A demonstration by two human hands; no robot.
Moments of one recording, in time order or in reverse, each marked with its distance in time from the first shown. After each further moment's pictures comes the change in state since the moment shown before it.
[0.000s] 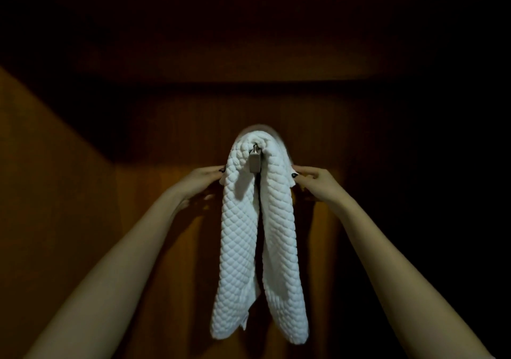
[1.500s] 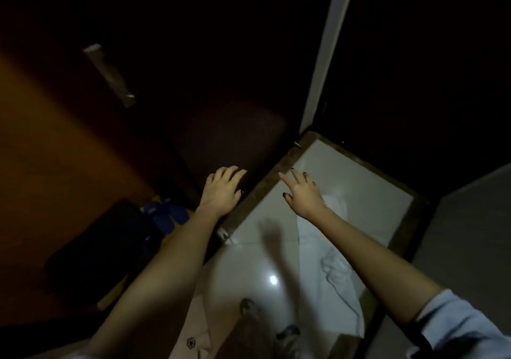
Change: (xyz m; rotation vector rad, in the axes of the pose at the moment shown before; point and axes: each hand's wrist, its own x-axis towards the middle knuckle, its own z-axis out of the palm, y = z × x) left_hand -0.619 -0.295 0.476 0.963 -1.059 0.694; right_hand -0.873 0.279 -0.106 -0.853 -0.057 1.022
